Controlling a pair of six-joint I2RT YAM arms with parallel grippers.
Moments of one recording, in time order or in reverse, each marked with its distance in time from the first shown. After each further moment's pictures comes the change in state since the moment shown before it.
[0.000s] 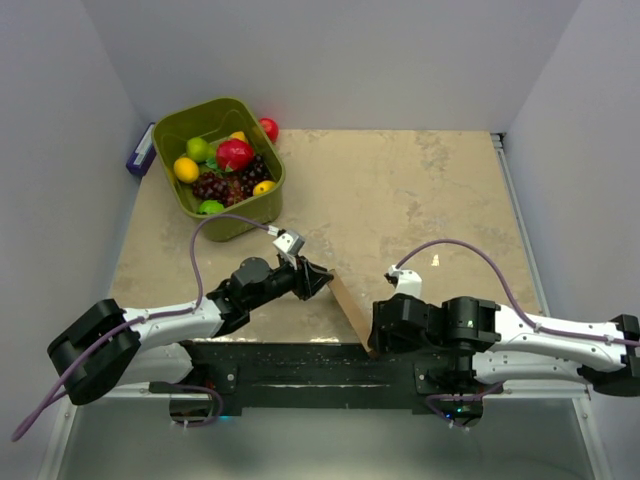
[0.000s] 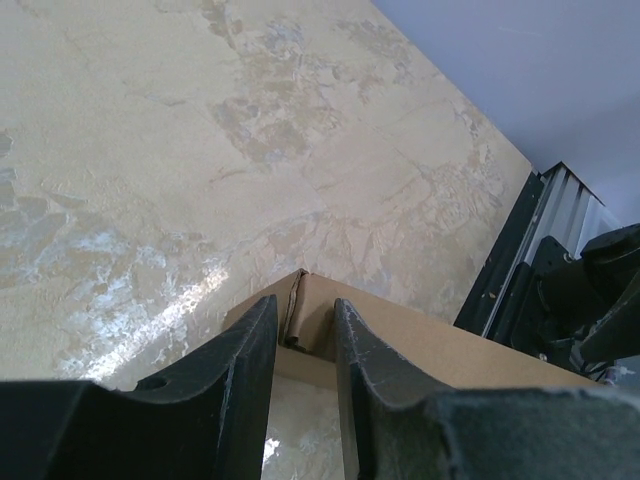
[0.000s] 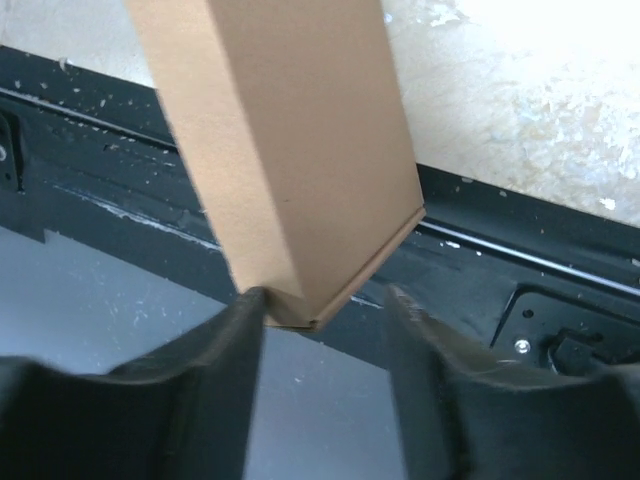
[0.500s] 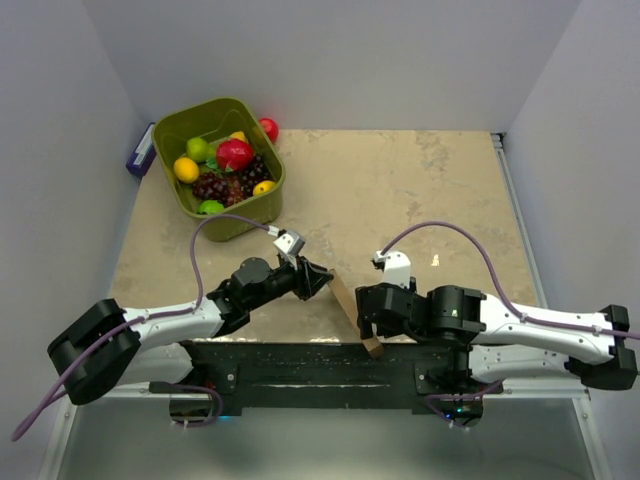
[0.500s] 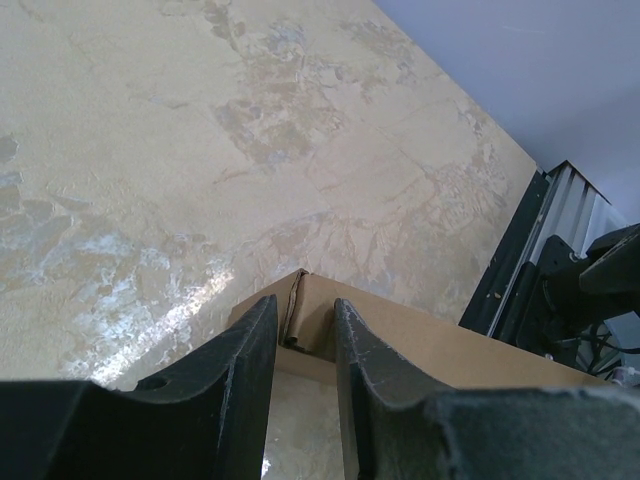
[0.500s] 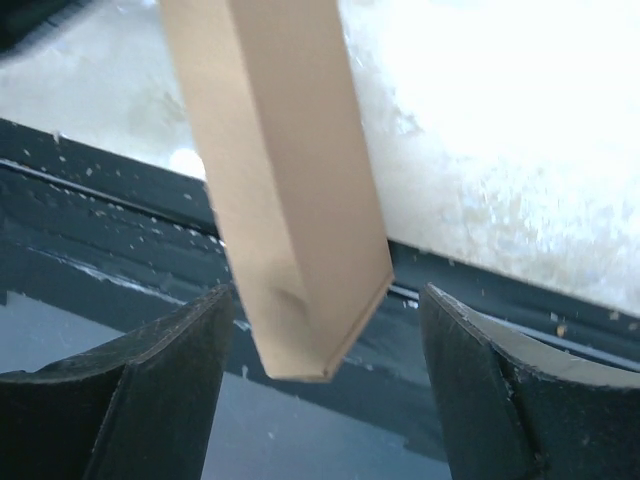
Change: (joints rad) left arm -0.003 0.000 0.000 0.001 -0.009 0.015; right arm -0.002 0.121 0.150 -0.037 0.161 -0.117
